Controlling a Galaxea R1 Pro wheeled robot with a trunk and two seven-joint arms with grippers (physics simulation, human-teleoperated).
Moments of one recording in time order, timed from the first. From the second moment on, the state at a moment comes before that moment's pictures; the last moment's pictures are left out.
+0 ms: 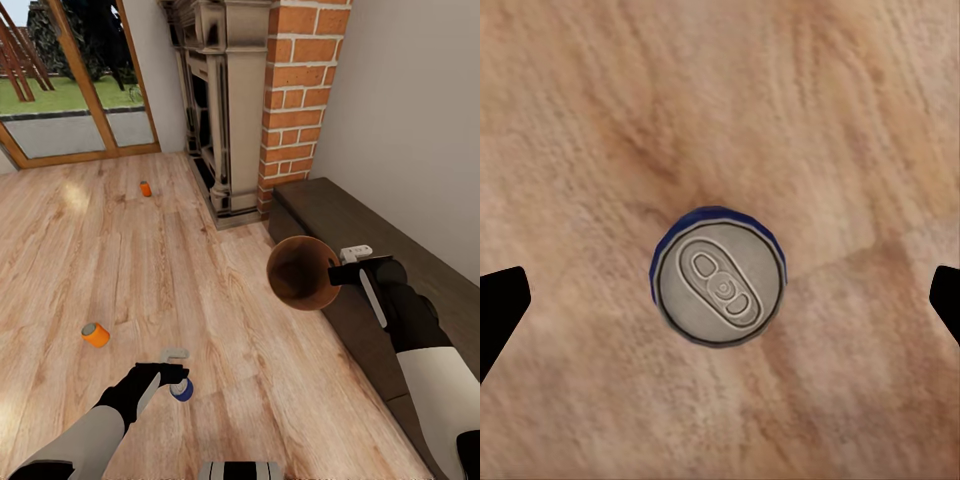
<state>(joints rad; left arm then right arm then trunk) -0.71 0.00 -0.03 -0.43 0.00 0.39 -0.06 -0.91 -0.21 0.11 -1.24 0.03 1.05 0.18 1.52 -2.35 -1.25</state>
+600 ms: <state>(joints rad) -0.71 0.00 -0.03 -0.43 0.00 0.39 -0.06 -0.90 -0.21 0.11 -1.23 0.03 1.05 0.18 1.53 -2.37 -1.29</state>
